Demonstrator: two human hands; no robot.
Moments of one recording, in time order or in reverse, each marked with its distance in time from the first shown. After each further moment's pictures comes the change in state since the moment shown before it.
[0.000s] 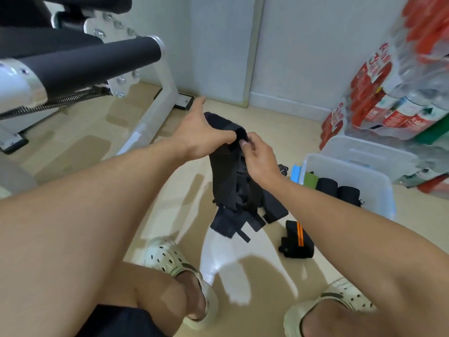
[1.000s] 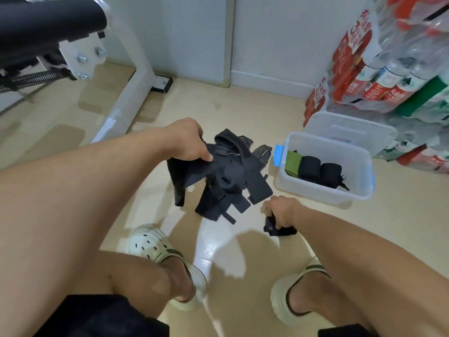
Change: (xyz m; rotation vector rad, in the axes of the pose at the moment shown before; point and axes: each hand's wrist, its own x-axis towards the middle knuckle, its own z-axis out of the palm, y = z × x) left_hand -0.004 0.000 0.034 0.562 -0.311 -0.082; right_hand -0.099 0.175 -0.061 -1.114 -0.943 0.322
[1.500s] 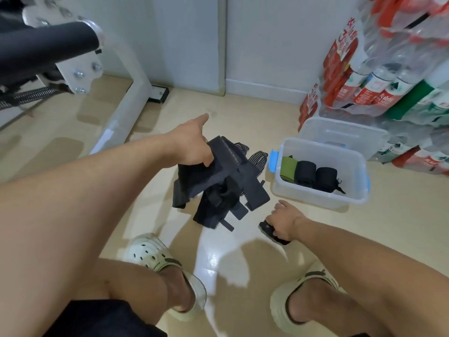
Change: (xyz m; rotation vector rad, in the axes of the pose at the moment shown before) left_hand 0.000 0.017 -0.002 -0.247 -0.036 0.072; right_hand -0.031 0.000 0.003 -0.367 0.084 -0.088
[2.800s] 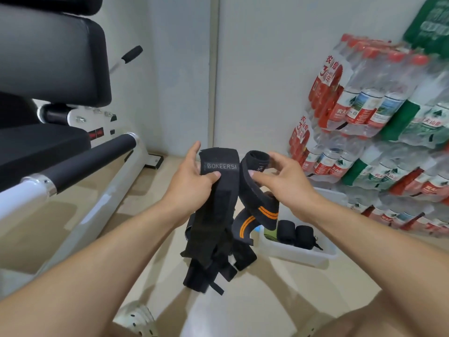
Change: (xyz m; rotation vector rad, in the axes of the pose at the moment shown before) left_hand -0.053 0.041 -0.024 -0.762 0.297 0.376; right_hand -0.189 0.032 -0.262 1.639 1.023 0.037
